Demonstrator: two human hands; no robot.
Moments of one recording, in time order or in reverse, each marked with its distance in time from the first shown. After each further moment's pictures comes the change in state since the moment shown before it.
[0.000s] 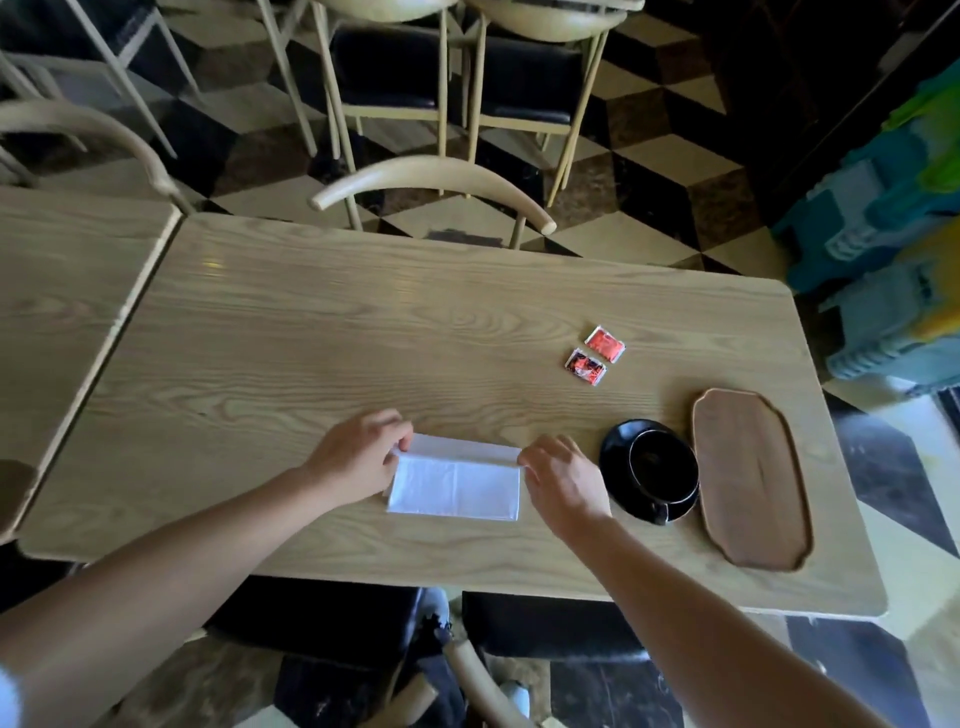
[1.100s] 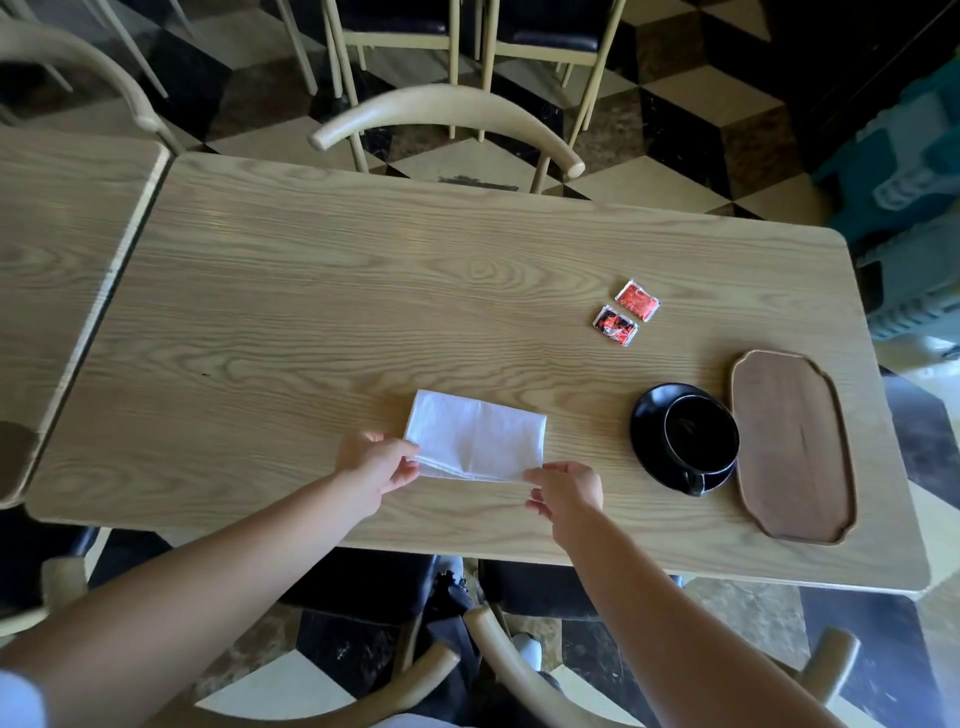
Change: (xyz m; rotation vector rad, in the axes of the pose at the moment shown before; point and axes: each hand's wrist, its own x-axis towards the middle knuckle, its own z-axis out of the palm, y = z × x) left_hand -0.010 0.004 0.062 -1.310 0.129 -1.237; right_hand -0.010 -0.019 0.062 1.022 -0.103 1.230
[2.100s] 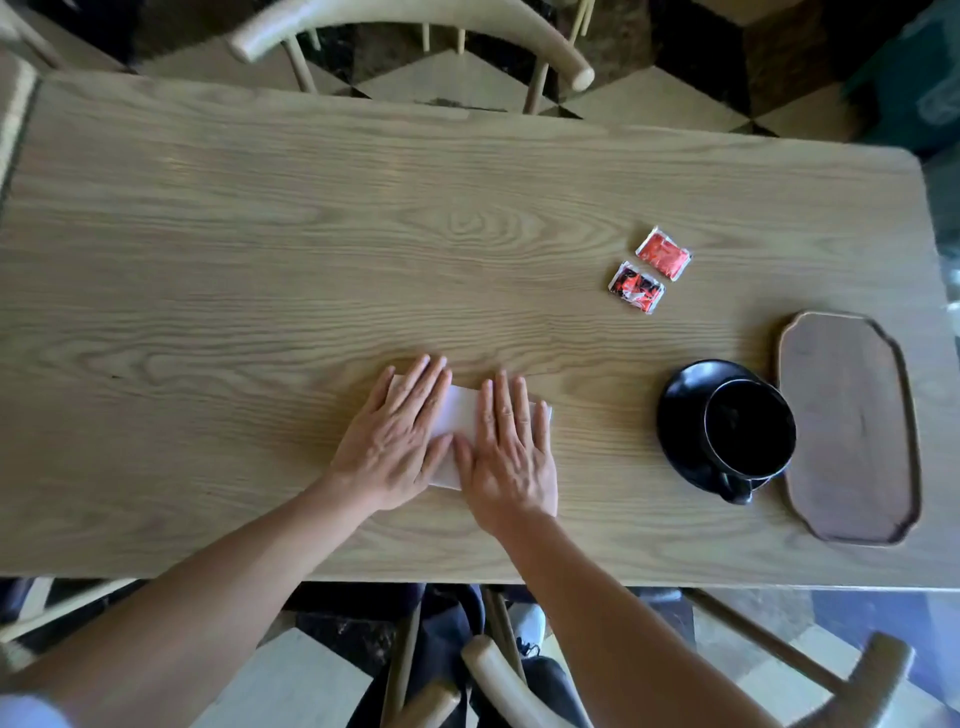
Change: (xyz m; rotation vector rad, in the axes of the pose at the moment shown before) left_hand 0.082 -0.020 0.031 1.650 -0.083 1.309; right_hand 0.051 0.018 0.078 -1.094 0.110 -1.037
